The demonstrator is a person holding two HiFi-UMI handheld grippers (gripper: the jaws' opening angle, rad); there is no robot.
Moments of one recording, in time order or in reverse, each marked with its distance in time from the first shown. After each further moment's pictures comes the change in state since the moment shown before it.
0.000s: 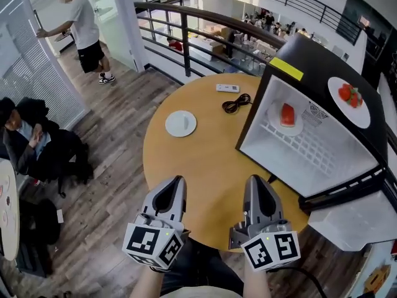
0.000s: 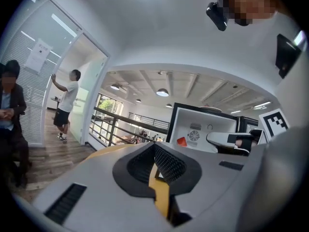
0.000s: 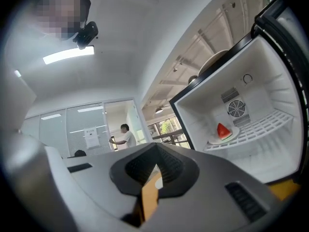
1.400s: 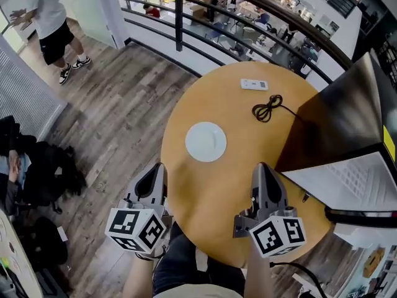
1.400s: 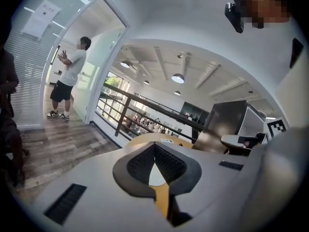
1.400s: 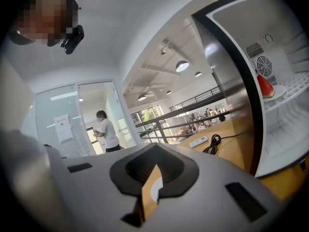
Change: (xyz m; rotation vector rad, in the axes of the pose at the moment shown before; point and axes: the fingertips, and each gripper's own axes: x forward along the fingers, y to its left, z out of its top) left arm 0.144 0.296 -0.009 -0.164 0.215 -0.002; right arm 0.248 0.023 -0.104 0.051 0.139 -0.231
